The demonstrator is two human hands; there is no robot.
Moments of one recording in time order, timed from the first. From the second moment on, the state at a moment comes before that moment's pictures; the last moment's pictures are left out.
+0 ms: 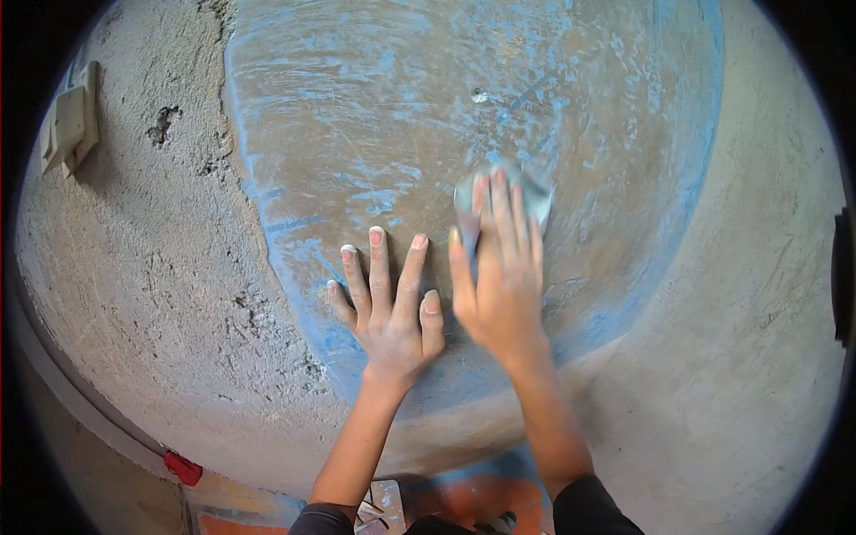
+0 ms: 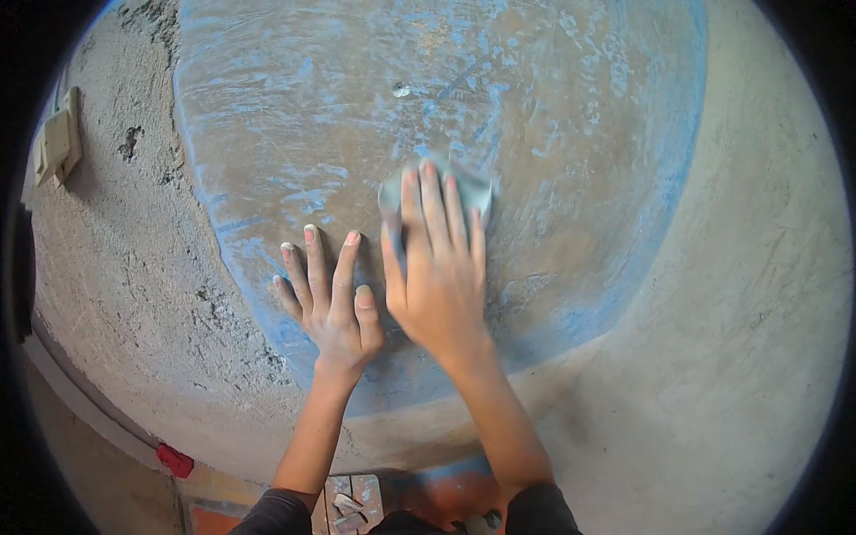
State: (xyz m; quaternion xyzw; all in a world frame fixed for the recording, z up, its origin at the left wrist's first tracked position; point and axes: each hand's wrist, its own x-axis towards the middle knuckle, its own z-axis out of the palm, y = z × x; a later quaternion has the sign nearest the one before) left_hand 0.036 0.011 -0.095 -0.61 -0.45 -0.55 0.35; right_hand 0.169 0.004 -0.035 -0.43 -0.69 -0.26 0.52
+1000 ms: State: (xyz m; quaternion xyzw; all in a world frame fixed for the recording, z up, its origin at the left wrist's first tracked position) left_hand 0.158 0.023 -0.077 -0.58 -0.55 -0.53 0.26; right_hand 0.421 0.052 -0.107 -0.45 -0.67 -0.28 0.51
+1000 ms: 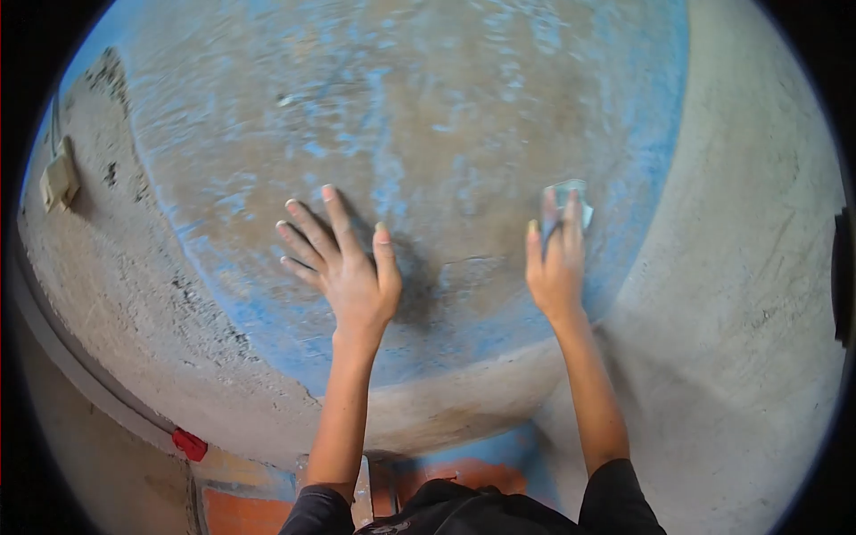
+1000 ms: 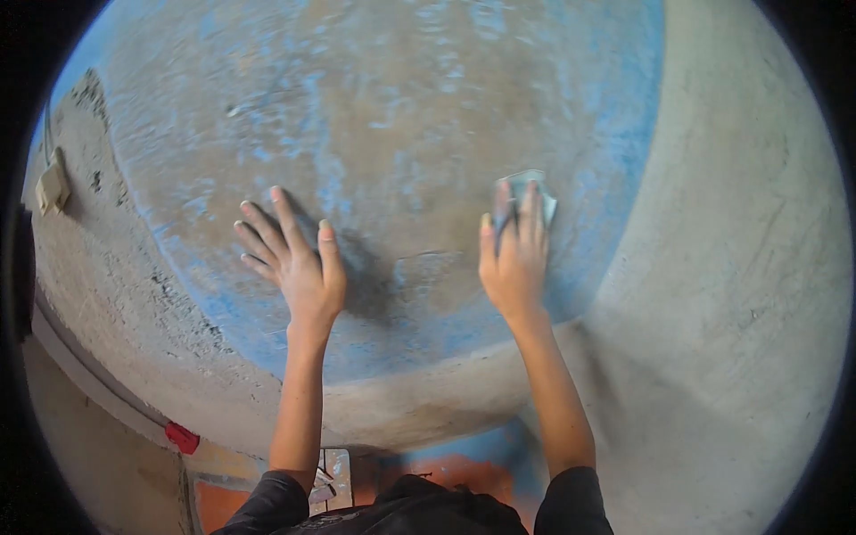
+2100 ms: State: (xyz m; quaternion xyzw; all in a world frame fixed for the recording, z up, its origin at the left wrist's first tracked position) left_hand 0.219 0.001 -0.210 -0.61 -0.65 -0.40 0.20; right_hand 0.406 0.044 -0.167 -0.40 -0.79 -0.16 0.44
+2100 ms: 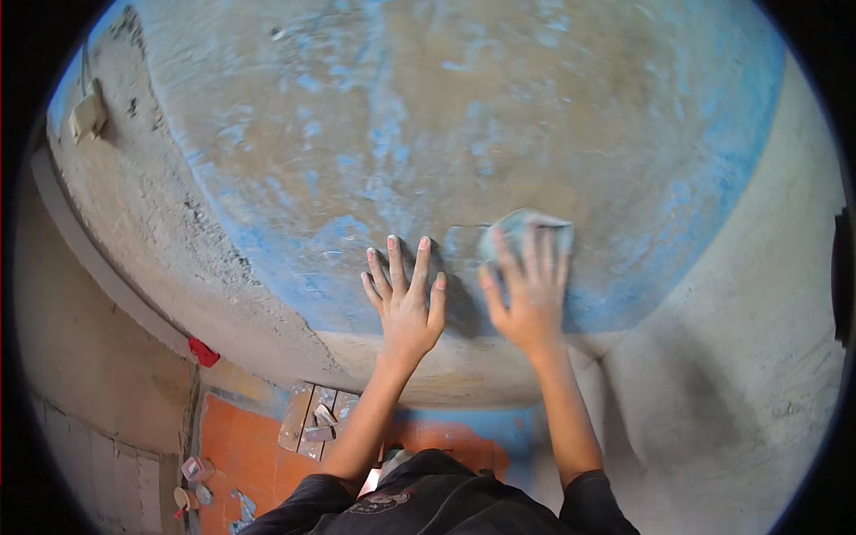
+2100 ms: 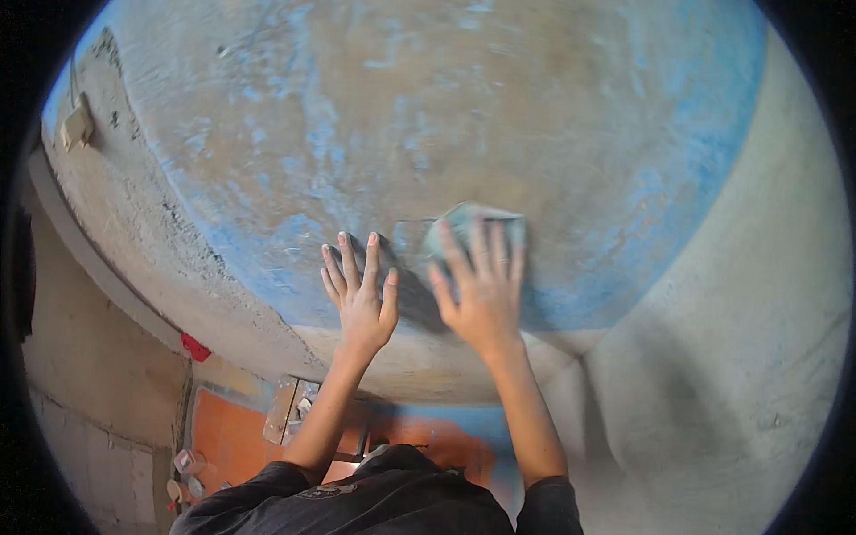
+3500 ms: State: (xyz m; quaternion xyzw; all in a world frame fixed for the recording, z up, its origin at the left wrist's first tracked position) left_hand 0.009 -0.060 -0.263 -0.70 -0.56 -0.45 0.04; right_hand 0.158 0.024 -0.238 -0.47 -0.67 -0.15 0.55
